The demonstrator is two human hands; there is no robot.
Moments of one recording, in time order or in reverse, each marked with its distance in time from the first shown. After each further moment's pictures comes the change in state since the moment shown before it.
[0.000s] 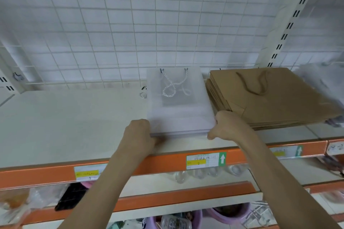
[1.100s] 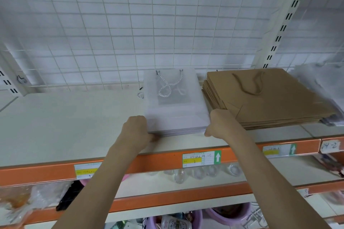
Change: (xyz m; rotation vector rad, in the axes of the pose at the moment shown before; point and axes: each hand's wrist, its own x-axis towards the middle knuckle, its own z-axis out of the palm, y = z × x) left_hand 0.018 -0.008 0.007 0.038 -0.001 -0.006; right_hand 0.002 -0.002 0.005 -0.119 0.117 -0.022
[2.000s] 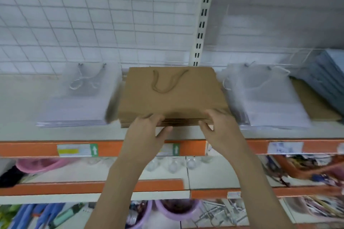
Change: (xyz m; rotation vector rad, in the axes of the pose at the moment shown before) left_hand -0.079 0.308 0.092 -0.212 0.315 0.245; right_hand -0.025 0.286 -0.072 0.280 0.401 -0.326
